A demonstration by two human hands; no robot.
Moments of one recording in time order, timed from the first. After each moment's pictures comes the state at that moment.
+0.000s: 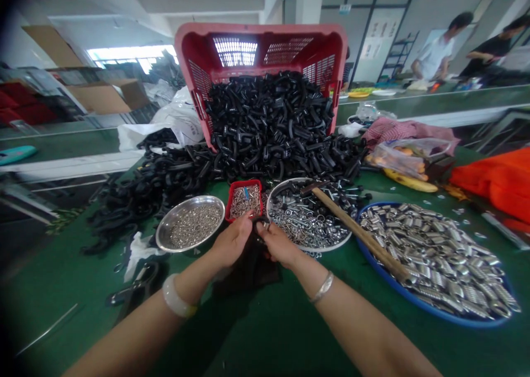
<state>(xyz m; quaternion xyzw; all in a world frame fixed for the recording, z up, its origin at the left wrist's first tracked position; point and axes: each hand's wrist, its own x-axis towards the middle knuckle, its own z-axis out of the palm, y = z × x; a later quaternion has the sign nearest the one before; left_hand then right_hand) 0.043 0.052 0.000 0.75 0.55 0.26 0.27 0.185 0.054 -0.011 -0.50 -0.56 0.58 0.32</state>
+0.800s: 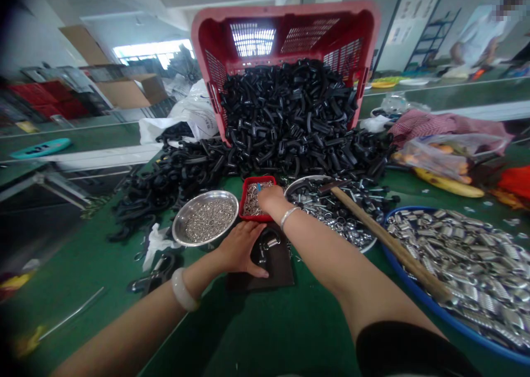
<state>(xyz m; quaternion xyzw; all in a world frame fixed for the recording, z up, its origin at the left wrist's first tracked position) 0.013 0.055 -0.020 0.86 0.49 0.04 0.11 0.123 0.176 0.007 -0.55 -0.84 0.04 -0.03</state>
